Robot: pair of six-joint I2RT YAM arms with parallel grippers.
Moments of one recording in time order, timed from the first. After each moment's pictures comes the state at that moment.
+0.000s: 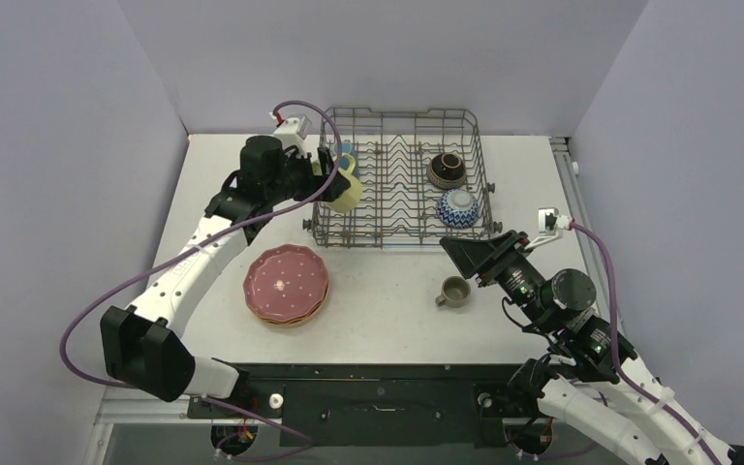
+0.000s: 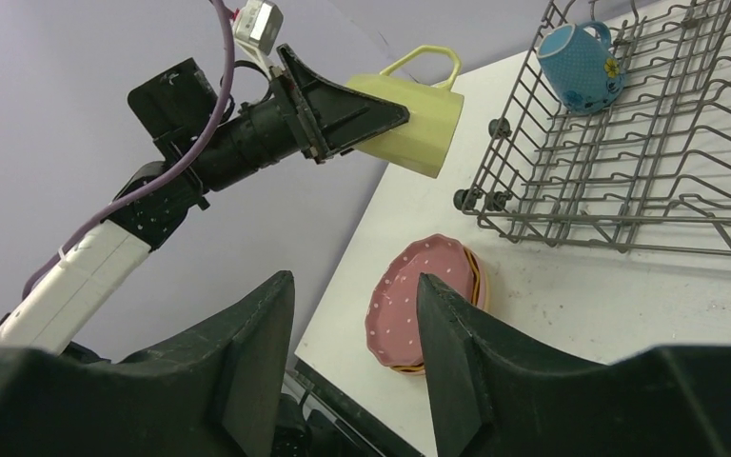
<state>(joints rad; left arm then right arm) -0.39 1.37 1.27 -0.29 0.23 -0.40 0.76 0.52 0.76 -0.18 0.12 0.83</state>
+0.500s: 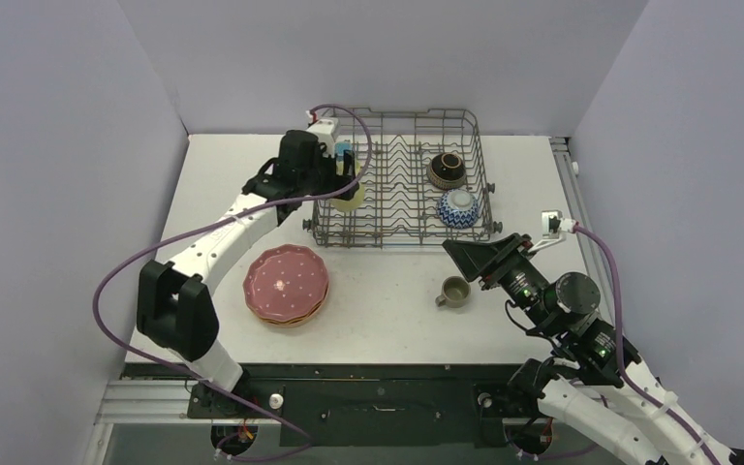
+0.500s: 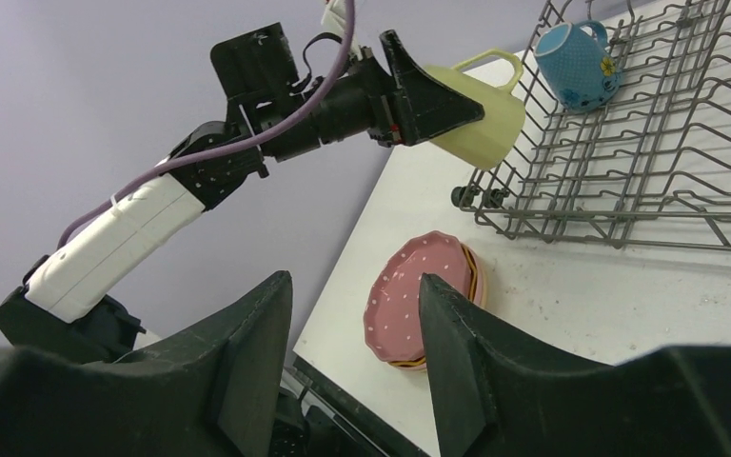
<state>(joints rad) -0.44 1.60 1.40 -0.33 0.06 -0.25 0.76 0.50 0.76 -0.20 0.12 0.83</state>
